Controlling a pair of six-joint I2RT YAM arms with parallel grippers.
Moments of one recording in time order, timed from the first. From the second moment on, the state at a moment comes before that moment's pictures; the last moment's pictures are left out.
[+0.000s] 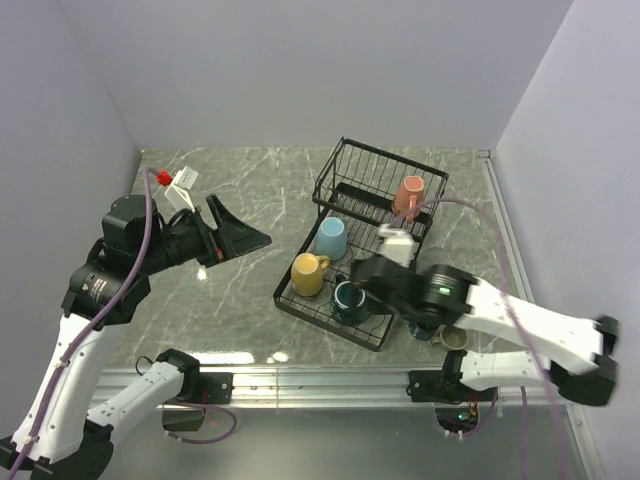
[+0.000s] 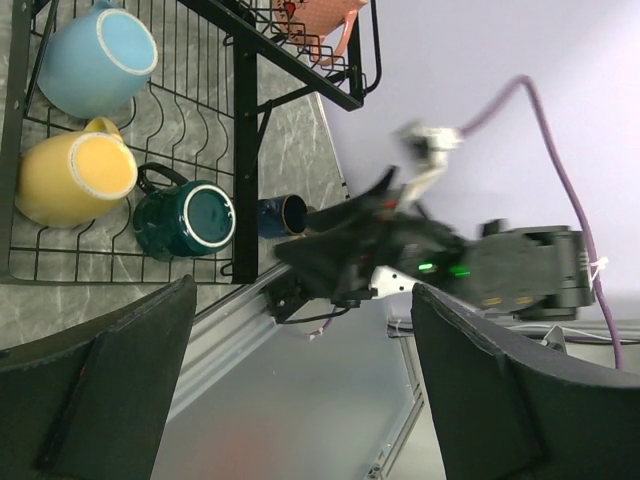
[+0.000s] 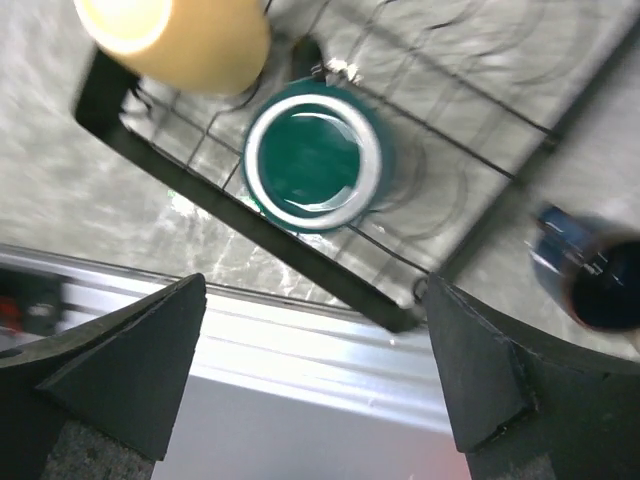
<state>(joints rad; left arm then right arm) -0.38 0.83 1.28 -0.77 0.52 -0.83 1.16 1.14 1.13 -1.05 0.46 0.99</state>
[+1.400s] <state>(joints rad) -0.38 0.79 1.26 -0.84 0.53 -0.77 0.68 0.84 0.61 -1.01 0.33 1.15</state>
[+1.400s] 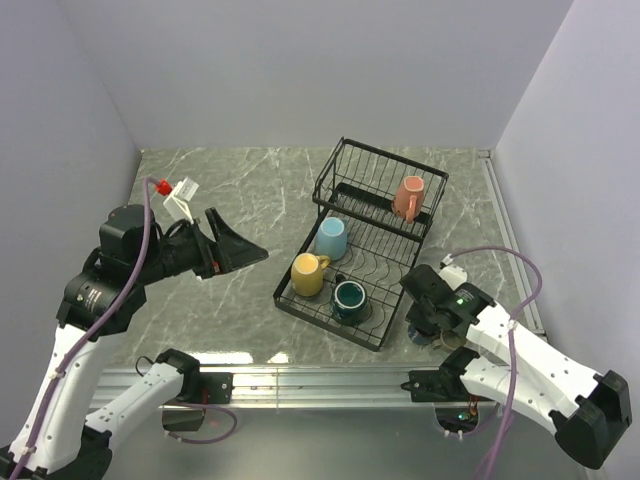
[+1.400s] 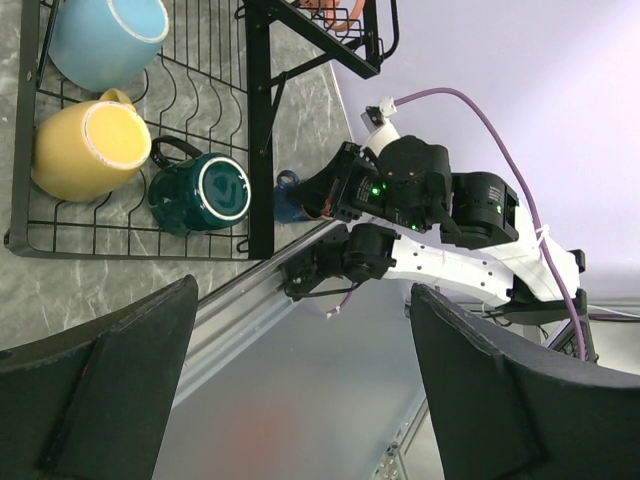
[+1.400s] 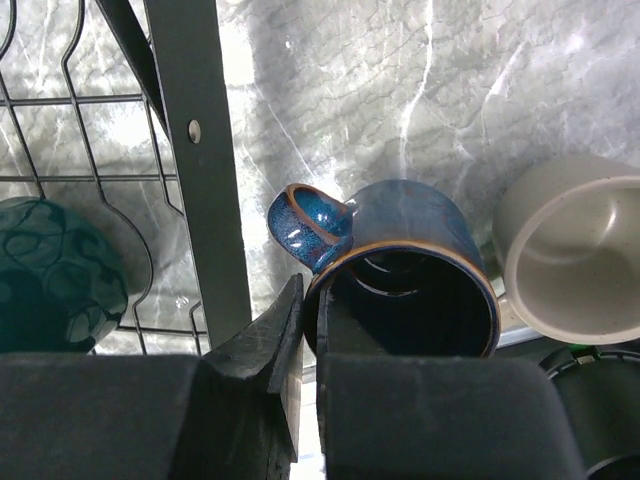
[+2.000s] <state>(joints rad) -0.38 0.96 1.36 -0.65 0.65 -0.81 0.68 0.77 1.17 -1.24 0.32 1.10</state>
